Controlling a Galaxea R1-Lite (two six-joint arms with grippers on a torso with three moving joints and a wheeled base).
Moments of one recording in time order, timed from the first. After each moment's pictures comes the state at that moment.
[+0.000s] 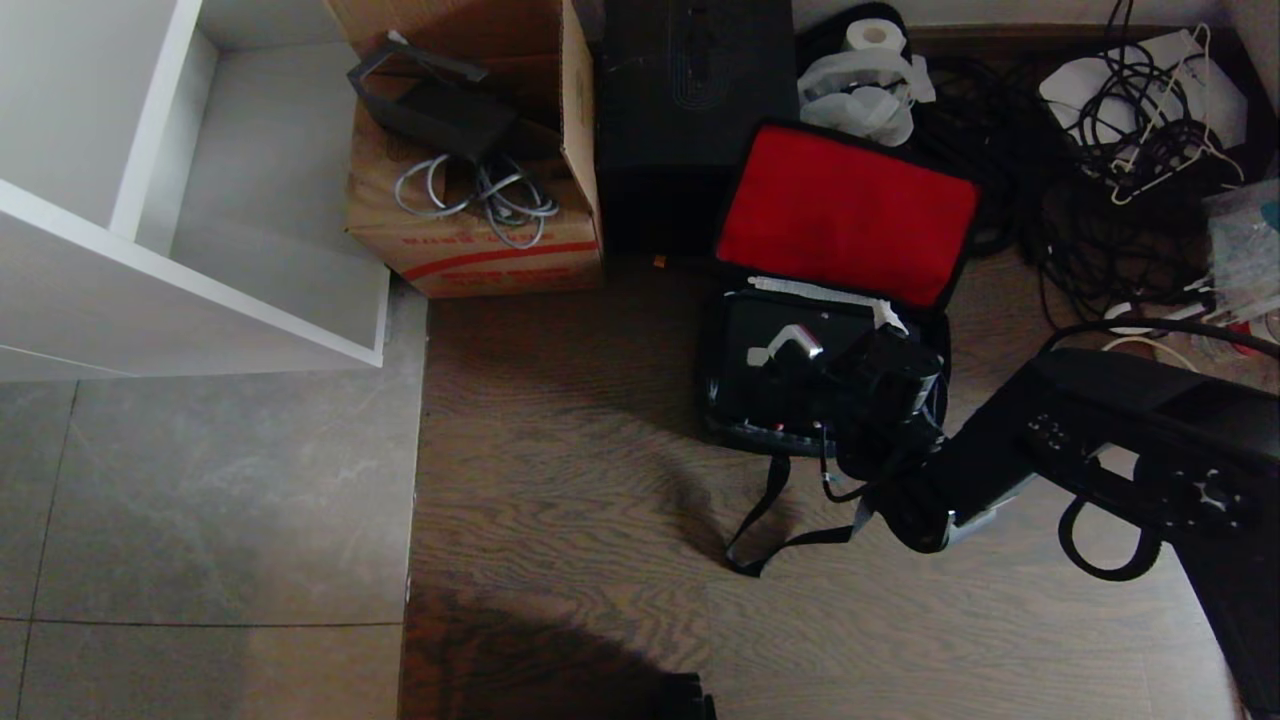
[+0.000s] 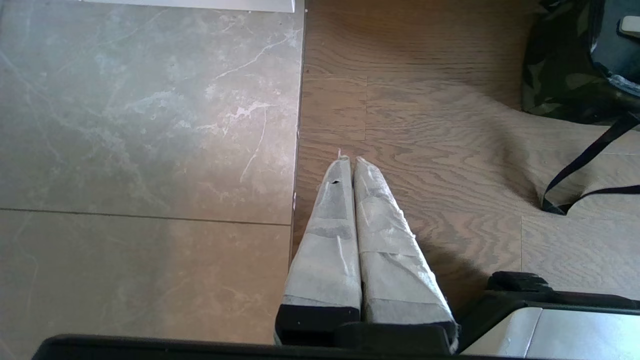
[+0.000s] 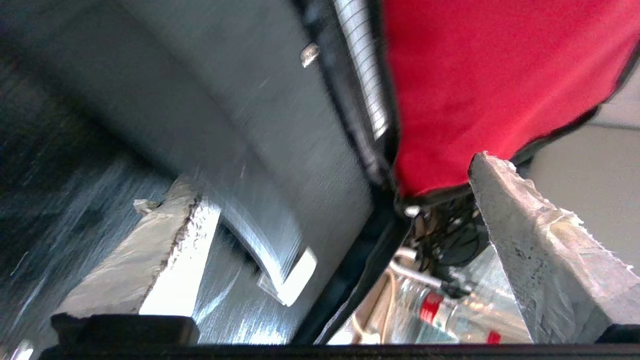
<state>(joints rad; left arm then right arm) 0.00 0.00 0.00 -0.01 0.01 -0.04 0.38 2.40 -1.18 -1.38 -0.65 -1.18</state>
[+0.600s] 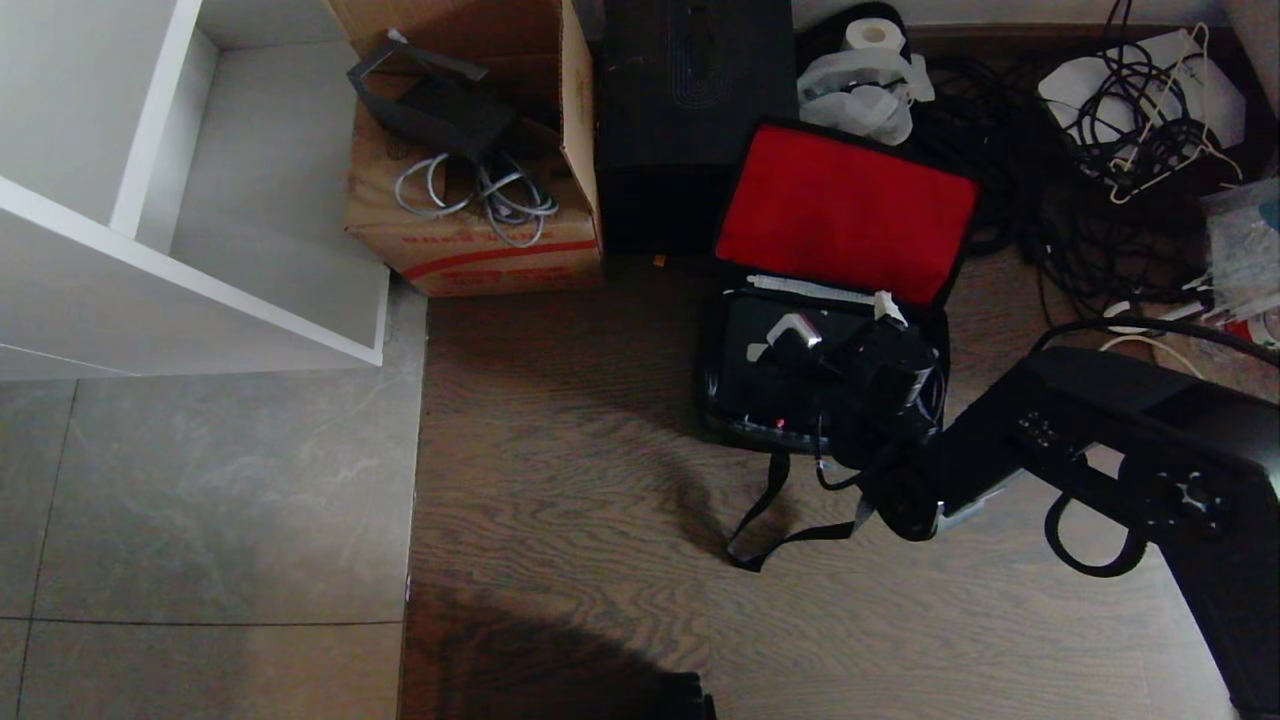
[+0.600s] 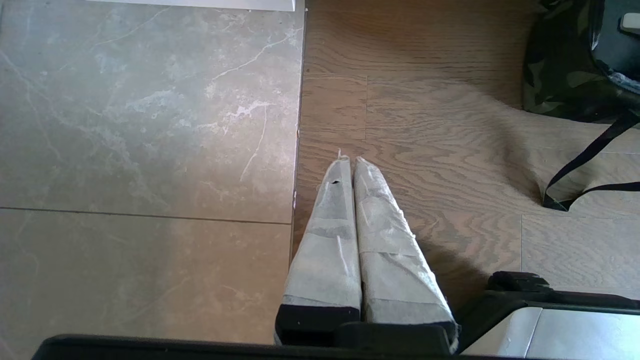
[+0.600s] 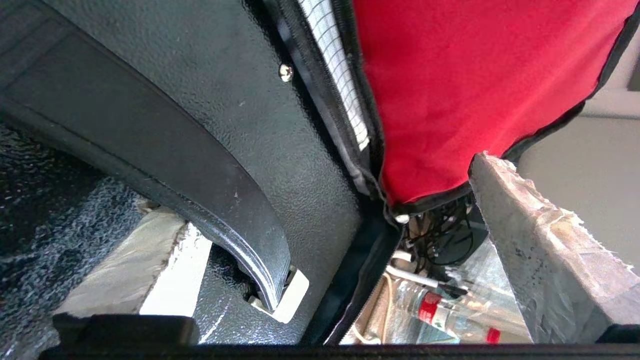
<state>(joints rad) 0.00 0.00 0.00 -0.01 0.01 -0.04 0.37 2.42 -1.24 -1.38 -0.67 -1.16</state>
